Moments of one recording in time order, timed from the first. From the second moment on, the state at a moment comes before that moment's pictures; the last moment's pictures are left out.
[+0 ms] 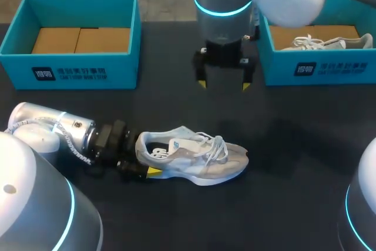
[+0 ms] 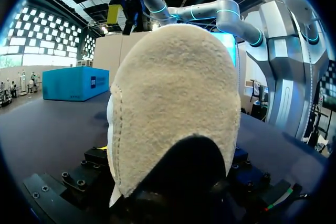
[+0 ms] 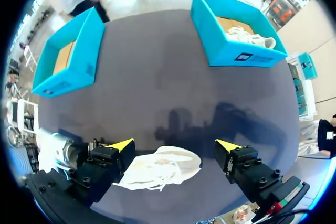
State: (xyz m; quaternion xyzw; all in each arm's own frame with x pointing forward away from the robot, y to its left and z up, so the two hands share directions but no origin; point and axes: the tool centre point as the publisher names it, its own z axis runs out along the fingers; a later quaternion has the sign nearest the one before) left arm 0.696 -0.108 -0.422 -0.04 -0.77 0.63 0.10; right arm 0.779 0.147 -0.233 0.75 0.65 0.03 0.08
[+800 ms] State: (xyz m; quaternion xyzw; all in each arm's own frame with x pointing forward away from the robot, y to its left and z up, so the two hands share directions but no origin) left arm 0.696 -0.108 -0.422 -0.04 -0.77 0.63 0.10; right arm 0.766 0.165 -0.246 0.75 0.66 0.04 0.06
